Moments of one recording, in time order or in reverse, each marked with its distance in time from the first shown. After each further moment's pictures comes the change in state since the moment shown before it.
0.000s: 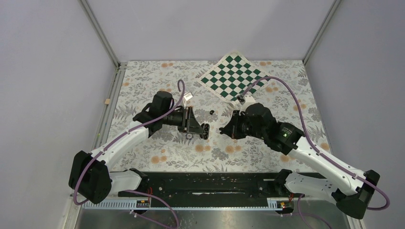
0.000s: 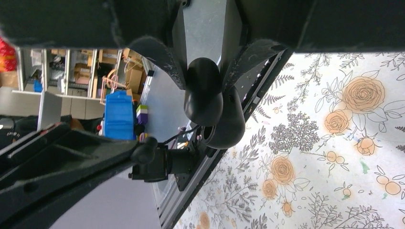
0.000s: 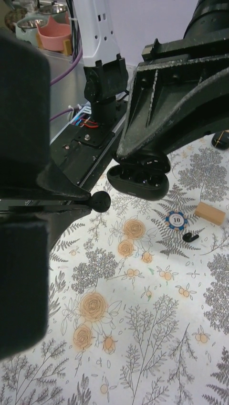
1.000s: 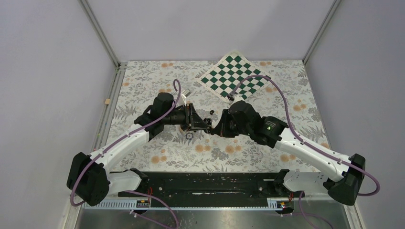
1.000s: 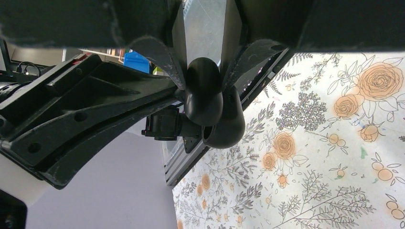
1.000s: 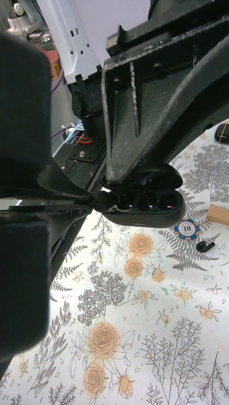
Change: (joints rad) left arm -0.054 -0.027 -0.032 0.154 -0.193 -0.275; right arm 0.071 0.180 0.100 -0.016 0.048 0.180
